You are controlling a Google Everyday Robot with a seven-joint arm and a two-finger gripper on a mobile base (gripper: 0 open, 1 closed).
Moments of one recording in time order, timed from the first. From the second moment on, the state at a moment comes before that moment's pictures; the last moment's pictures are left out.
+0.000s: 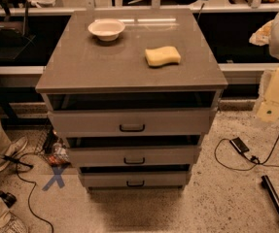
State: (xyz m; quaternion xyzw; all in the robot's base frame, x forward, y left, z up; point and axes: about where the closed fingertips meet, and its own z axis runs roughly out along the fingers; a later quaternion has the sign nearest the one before) arm 0.438 -0.216 0.979 -0.60 0.78 -0.04 0.16
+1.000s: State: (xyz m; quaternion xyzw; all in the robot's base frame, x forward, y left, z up) arm 0.450 -0.240 0.880 -0.63 0.76 0.05 0.18
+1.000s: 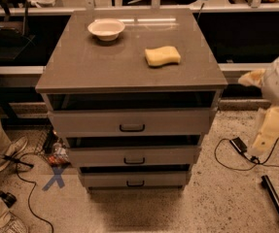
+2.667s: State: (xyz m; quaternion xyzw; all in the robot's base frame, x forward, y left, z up) arm 0.452 -0.225 0.679 -0.66 0.72 0.08 0.20
